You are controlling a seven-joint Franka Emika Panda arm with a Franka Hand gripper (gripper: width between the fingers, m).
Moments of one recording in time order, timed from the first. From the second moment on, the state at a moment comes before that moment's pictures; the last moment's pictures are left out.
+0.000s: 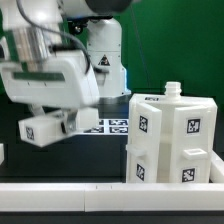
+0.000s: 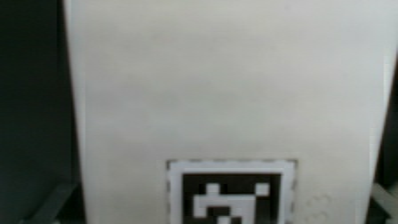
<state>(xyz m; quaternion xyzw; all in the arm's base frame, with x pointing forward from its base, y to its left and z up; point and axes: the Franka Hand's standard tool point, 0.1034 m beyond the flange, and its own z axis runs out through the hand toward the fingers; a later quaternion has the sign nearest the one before) 0.545 -0.113 0.094 -0.91 0.40 0.03 0.09</state>
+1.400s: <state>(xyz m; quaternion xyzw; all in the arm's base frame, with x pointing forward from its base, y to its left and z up) 0.602 0.008 0.208 -0.92 0.37 0.09 0.06</state>
